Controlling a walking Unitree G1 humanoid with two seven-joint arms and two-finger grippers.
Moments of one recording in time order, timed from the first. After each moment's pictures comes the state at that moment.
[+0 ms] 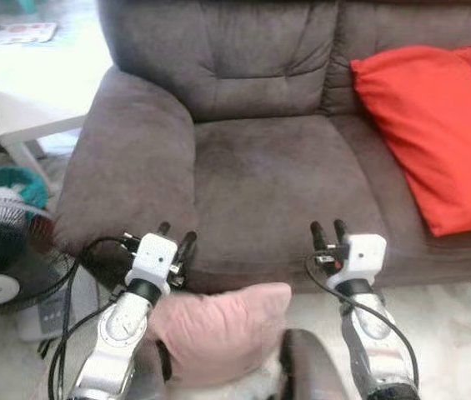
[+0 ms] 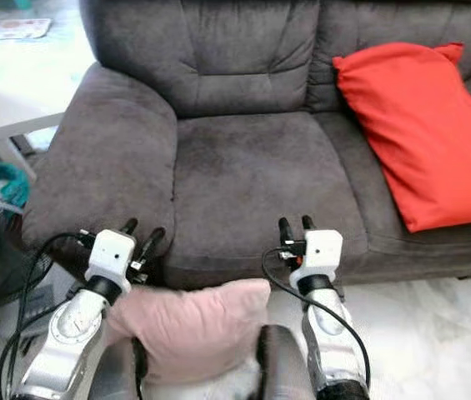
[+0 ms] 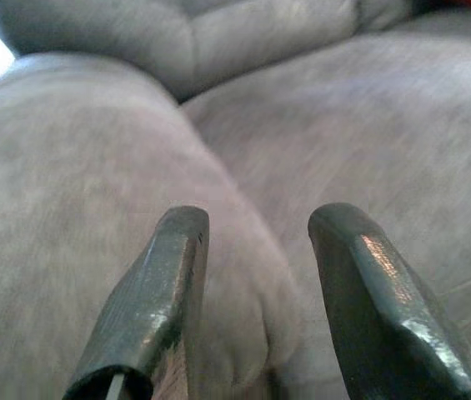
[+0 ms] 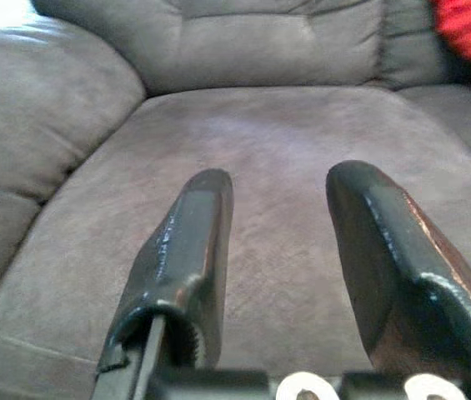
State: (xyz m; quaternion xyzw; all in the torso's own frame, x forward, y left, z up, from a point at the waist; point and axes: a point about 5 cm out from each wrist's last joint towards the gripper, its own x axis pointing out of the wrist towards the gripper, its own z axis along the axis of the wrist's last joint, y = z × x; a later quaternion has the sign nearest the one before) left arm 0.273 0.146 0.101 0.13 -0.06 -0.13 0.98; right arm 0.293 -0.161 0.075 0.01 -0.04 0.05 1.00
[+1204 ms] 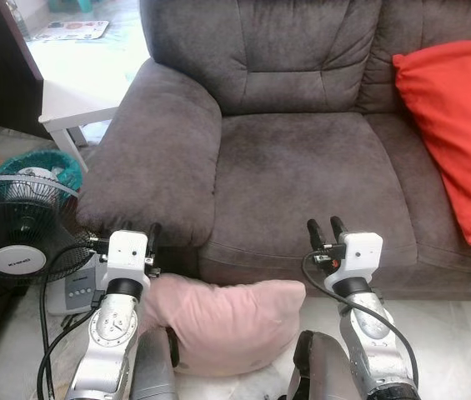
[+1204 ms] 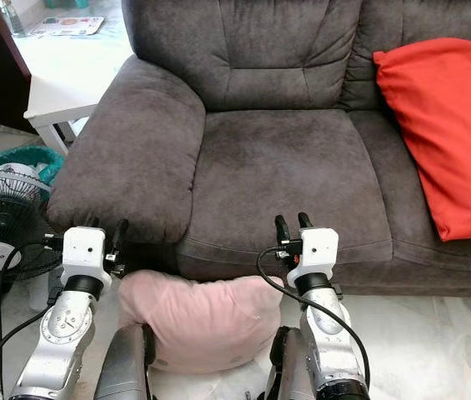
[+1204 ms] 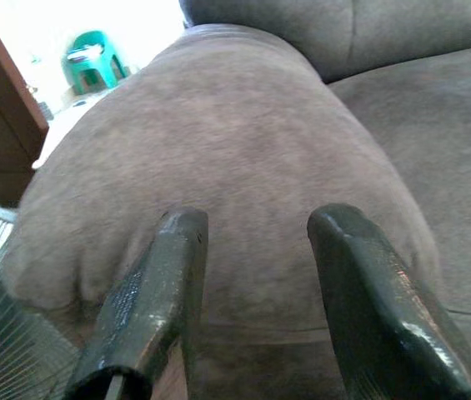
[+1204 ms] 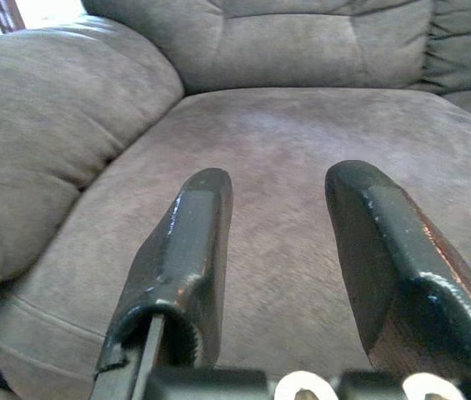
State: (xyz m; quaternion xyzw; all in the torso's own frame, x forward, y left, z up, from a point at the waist) left arm 0.275 0.170 0.102 0.10 -0.06 0.01 0.99; right arm 0.289 -0.162 0.073 0.01 -0.04 0.05 1.00
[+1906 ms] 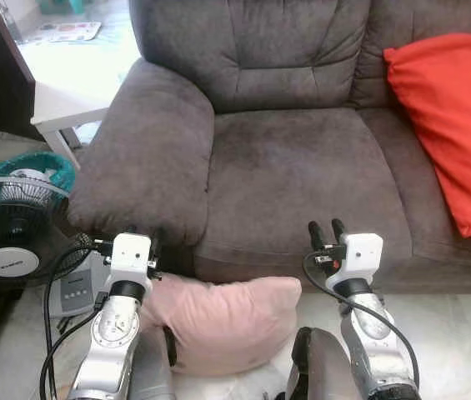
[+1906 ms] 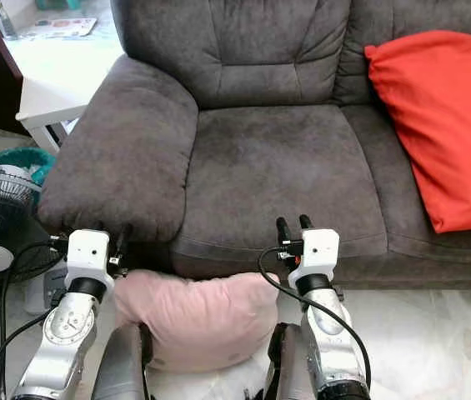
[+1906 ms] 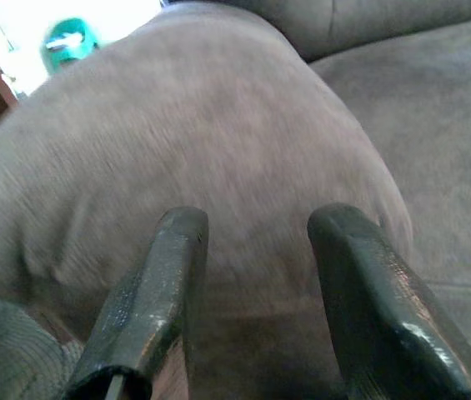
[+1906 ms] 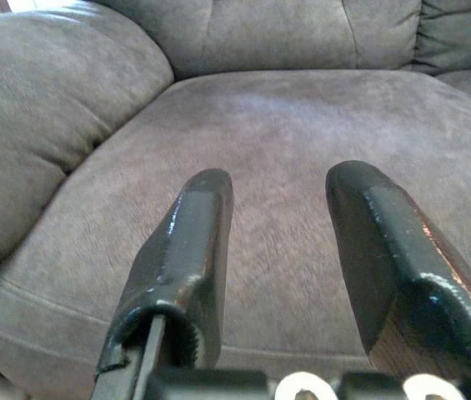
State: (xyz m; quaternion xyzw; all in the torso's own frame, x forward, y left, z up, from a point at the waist) left arm 0.277 0.169 0.095 0.10 -0.04 0.00 0.99; right arm 0.289 -0.161 0.072 0.01 -0.03 0.05 1.00
